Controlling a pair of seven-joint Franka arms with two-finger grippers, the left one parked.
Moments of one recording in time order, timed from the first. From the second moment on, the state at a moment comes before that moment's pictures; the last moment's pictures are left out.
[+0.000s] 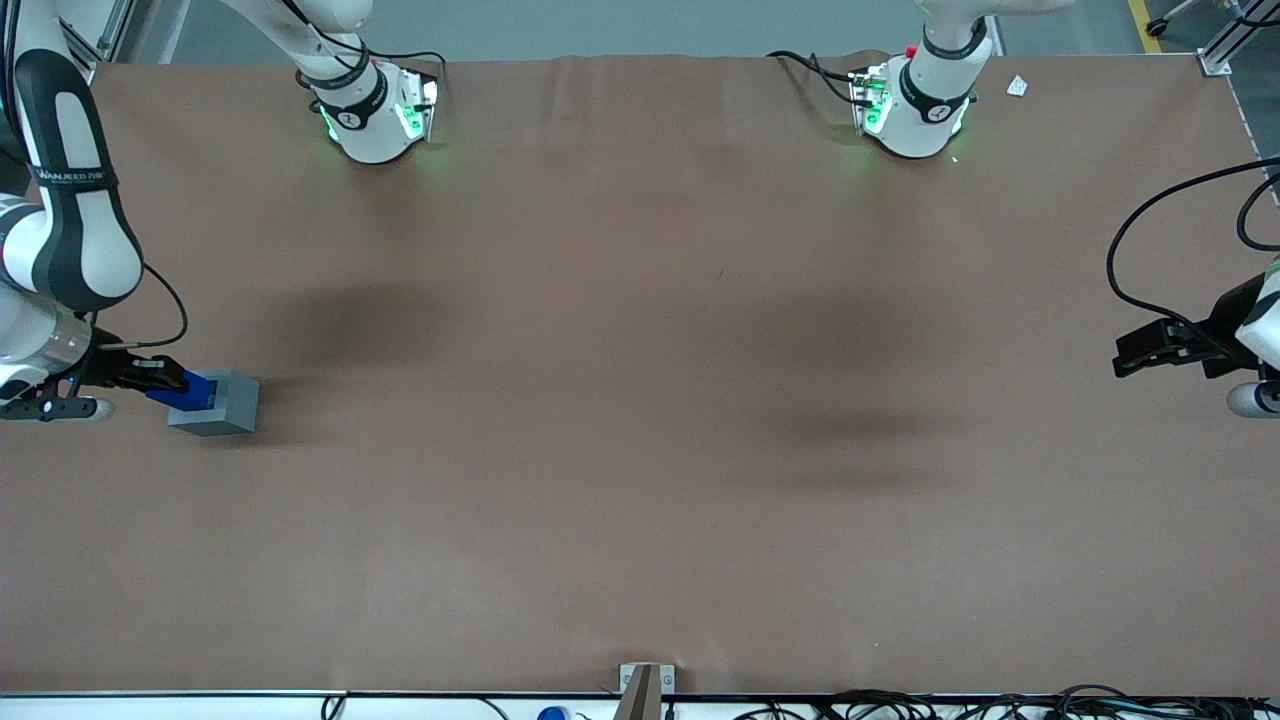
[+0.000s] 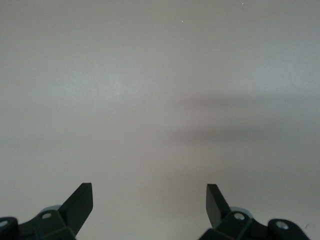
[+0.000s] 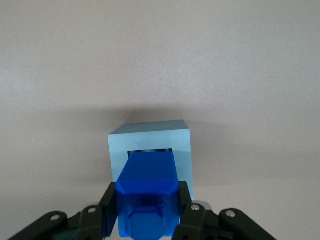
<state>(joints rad) -0.31 0.30 -0.02 -2.00 0.03 2.29 -0.36</state>
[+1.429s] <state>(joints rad) -0.31 0.30 -0.02 -2.01 0.03 2.31 -0.36</state>
